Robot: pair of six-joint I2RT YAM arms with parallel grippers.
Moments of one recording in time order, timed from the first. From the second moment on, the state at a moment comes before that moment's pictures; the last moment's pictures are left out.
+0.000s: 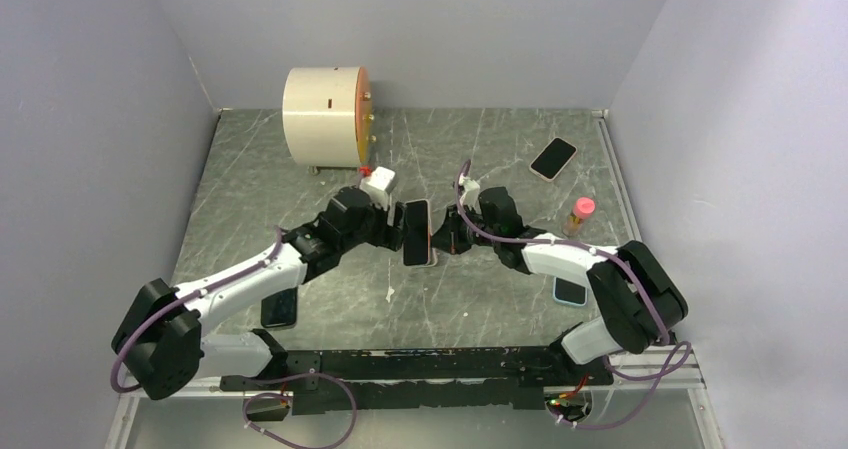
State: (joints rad) left arm -0.70 1.24 0.76 -0.01 -0.06 -0.27; right arm 0.57 1.46 0.62 0.32 -0.48 0.41
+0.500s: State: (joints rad) left arm -1.07 1.45 0.86 -0.03 -0.46 -0.18; right arm 0.52 1.52 0.67 0.24 -0.43 0.53
